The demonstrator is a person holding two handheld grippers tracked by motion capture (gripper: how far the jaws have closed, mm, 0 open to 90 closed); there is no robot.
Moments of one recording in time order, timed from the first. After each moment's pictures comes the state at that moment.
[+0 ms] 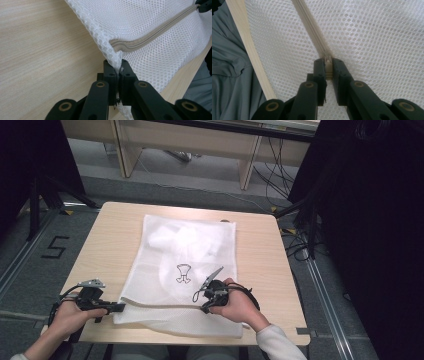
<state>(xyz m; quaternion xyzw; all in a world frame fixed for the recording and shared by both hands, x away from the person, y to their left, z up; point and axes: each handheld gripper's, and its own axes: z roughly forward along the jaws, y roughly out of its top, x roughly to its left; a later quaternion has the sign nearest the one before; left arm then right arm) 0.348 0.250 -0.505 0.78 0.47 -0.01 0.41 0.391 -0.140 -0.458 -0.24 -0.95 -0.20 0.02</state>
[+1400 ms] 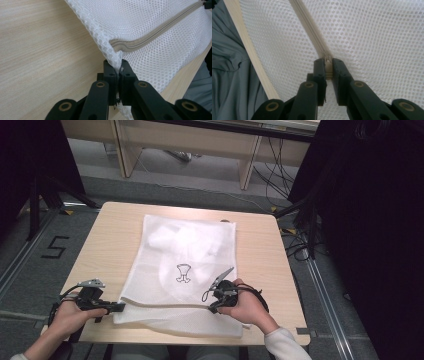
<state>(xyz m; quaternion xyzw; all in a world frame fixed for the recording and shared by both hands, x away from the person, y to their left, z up) 0.348 0.252 -0.503 0.79 0.46 -0.02 0.40 0.386 -0.164 -0.452 -0.27 -0.94 -0.20 0.01</state>
